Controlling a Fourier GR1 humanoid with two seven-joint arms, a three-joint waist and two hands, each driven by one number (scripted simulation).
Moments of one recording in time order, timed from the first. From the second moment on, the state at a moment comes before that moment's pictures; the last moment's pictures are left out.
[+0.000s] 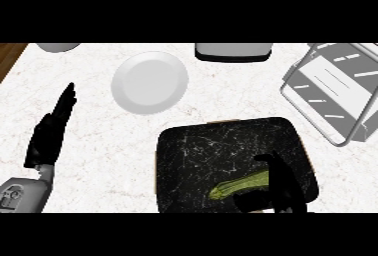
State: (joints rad) left arm -0.17 0.43 -0.12 -1.42 0.01 0.23 0.06; right arm -0.11 -0.36 0.65 -1.72 0.44 -0.33 1.28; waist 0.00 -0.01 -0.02
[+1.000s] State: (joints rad) left arm -0.13 0.42 -0.09 -1.43 0.01 0.22 0.04; right arm -0.07 -0.76 0.77 -2.23 0.40 -0.13 0.53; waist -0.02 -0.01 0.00
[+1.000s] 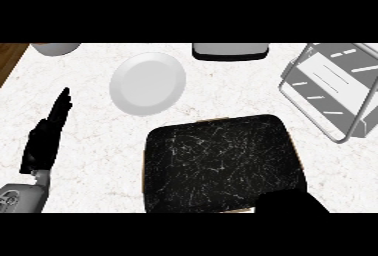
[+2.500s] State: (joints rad) left arm -0.18 0.38 -0.06 -1.43 -0.04 0.18 0.05; right arm -0.30 -1.08 -0.15 -1.73 0.01 0.18 -0.08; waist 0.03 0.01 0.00
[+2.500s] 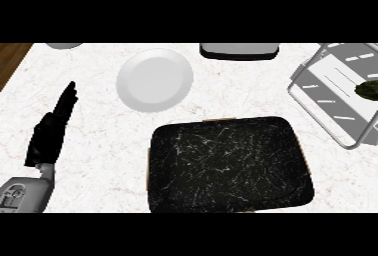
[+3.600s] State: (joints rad) left arm -0.17 0.35 -0.04 -1.44 -0.07 0.15 0.05; right arm -0.80 -0.97 0.02 -0.83 0.47 0.17 -0.58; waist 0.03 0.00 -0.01
